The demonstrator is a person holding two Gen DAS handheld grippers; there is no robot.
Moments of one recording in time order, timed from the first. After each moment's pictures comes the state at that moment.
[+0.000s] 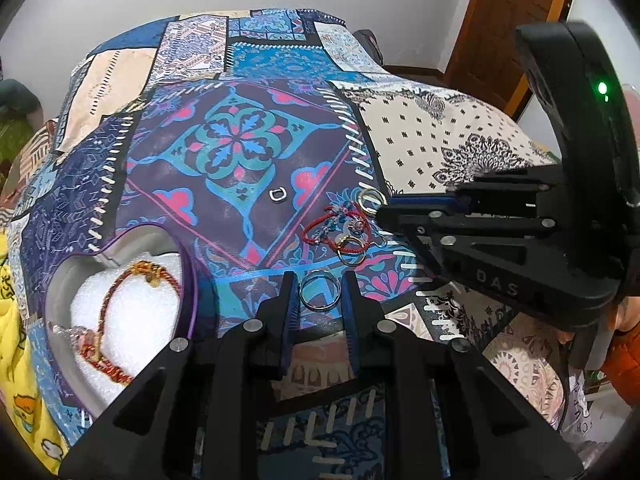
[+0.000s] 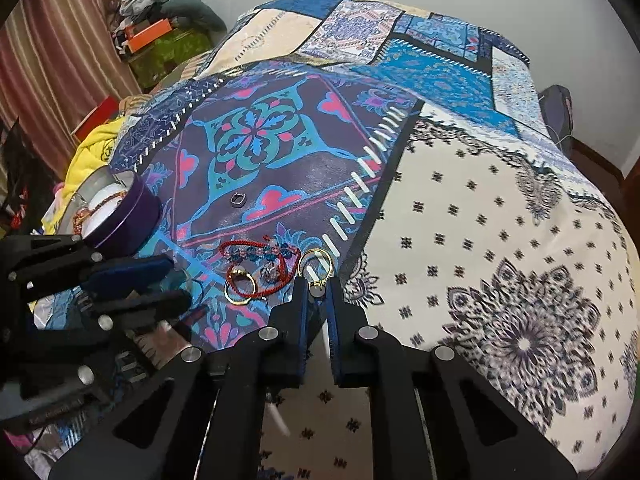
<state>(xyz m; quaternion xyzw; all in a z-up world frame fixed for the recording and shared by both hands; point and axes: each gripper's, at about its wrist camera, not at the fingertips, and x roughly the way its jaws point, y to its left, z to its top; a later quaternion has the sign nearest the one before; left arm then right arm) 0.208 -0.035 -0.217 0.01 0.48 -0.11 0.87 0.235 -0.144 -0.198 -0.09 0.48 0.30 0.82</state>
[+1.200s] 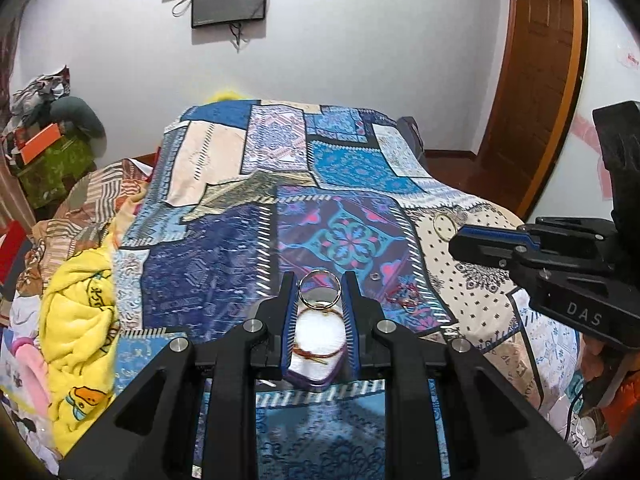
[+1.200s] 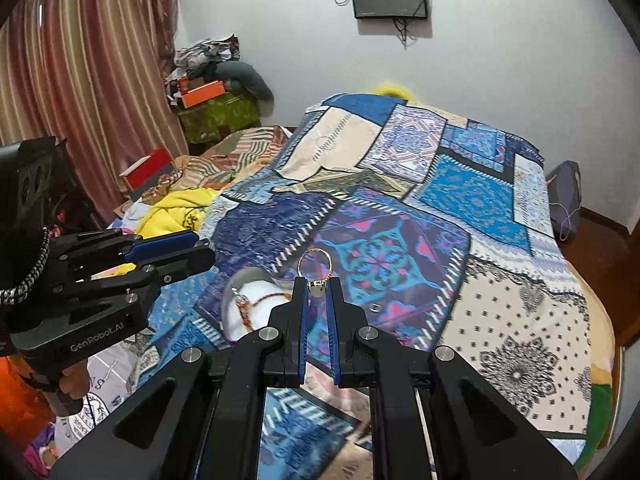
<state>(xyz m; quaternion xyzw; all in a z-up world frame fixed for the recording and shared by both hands) 0.136 0.053 -0.100 -0.02 0.35 -0.03 0.94 0.169 -0.084 -0.084 -0.07 0.35 0.36 0.86</state>
